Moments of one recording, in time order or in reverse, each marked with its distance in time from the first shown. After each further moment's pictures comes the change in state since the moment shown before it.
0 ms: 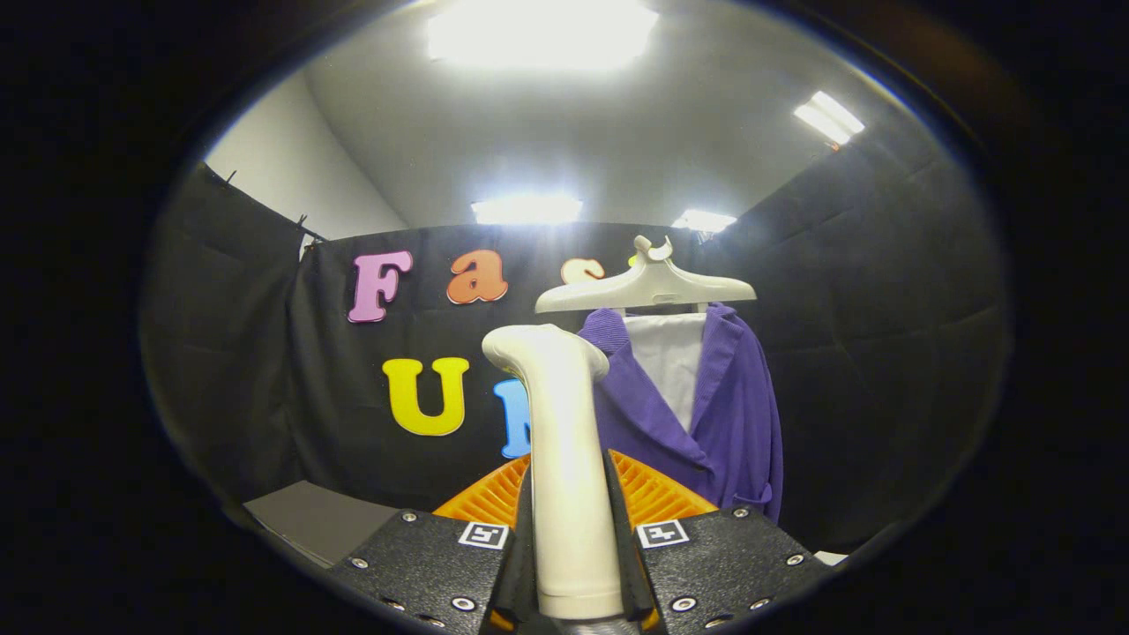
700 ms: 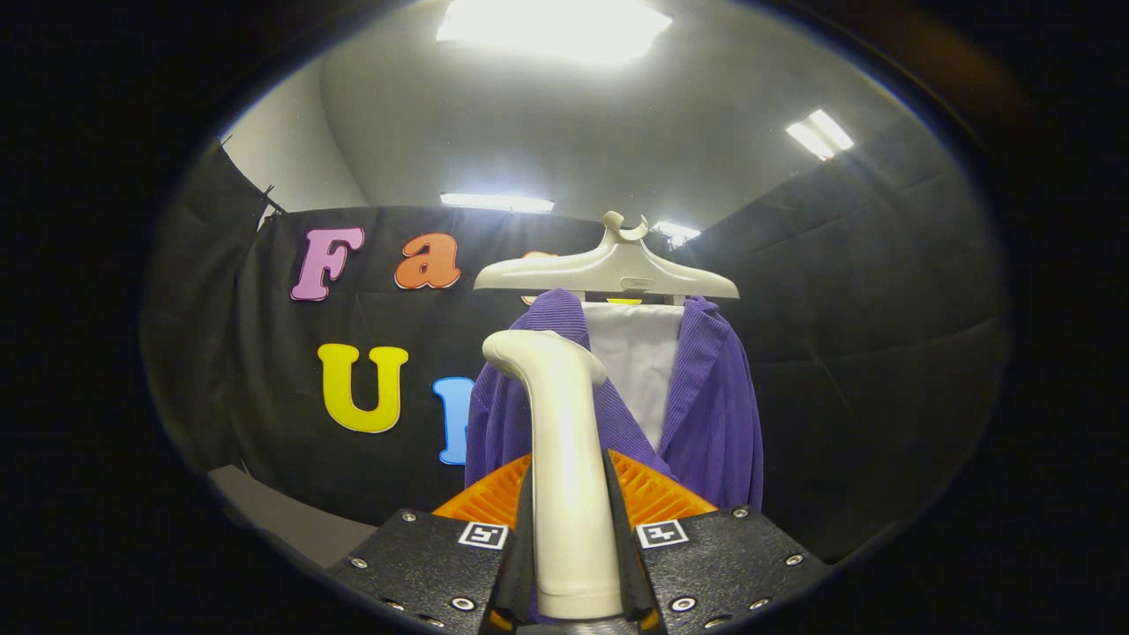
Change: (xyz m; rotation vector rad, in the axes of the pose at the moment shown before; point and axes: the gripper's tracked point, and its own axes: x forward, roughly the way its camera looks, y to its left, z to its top) arm 0.083 -0.025 -0.036 -0.069 -0.025 -0.101
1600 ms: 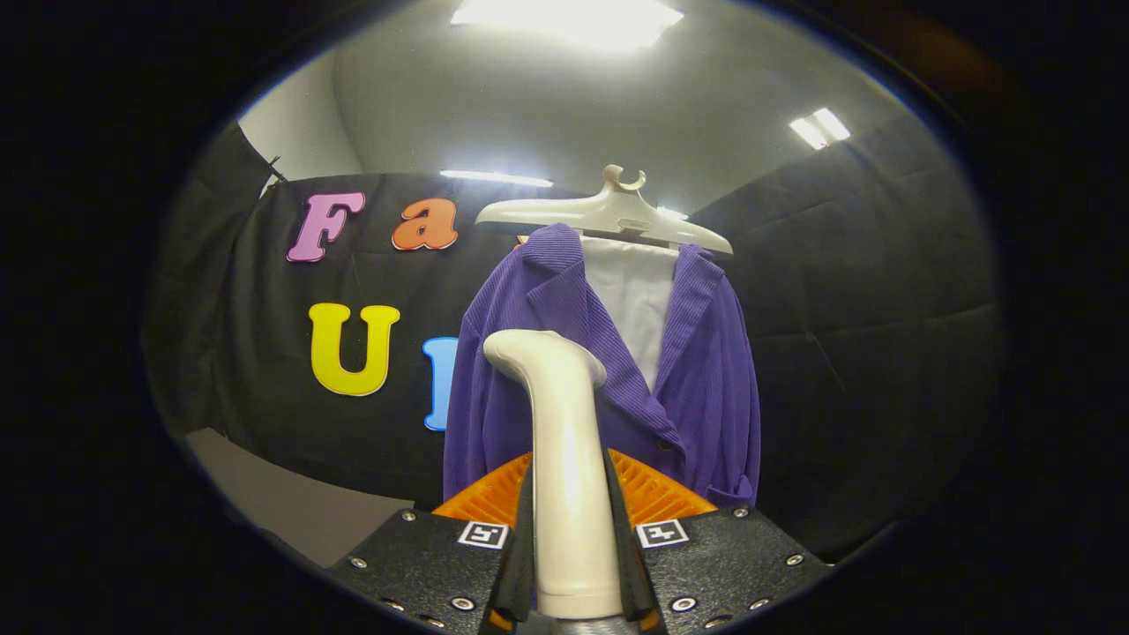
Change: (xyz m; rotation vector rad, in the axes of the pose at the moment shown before) arm -0.010 -0.012 -0.076 -0.049 0.063 -0.035
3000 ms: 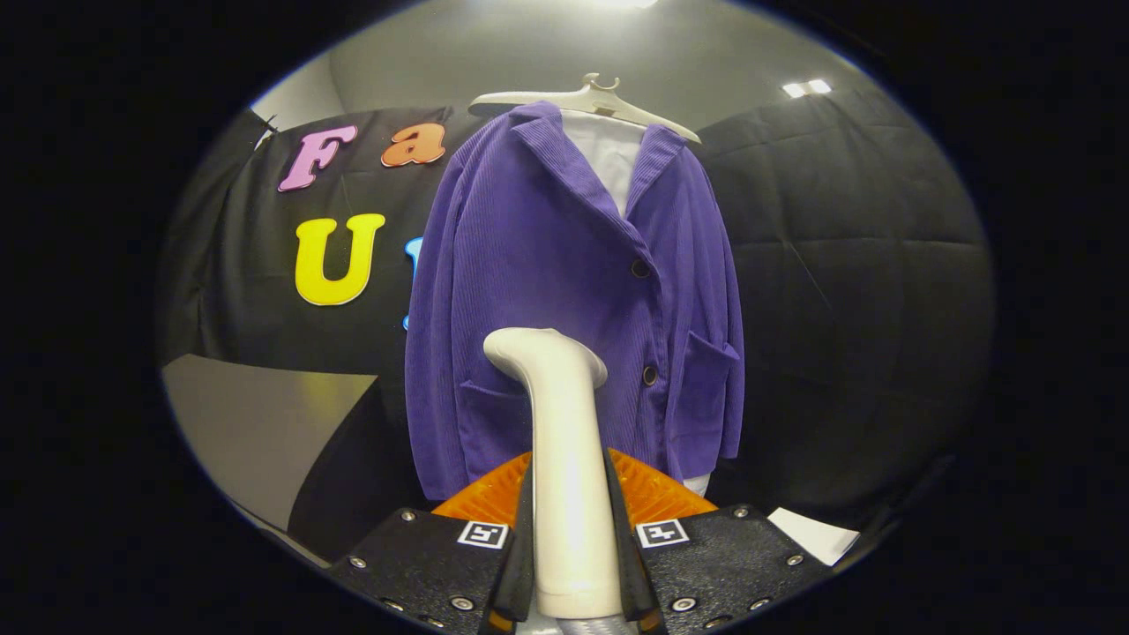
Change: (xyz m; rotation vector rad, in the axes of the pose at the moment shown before) arm -0.046 -0.022 -0.180 -0.007 0.251 -0.055
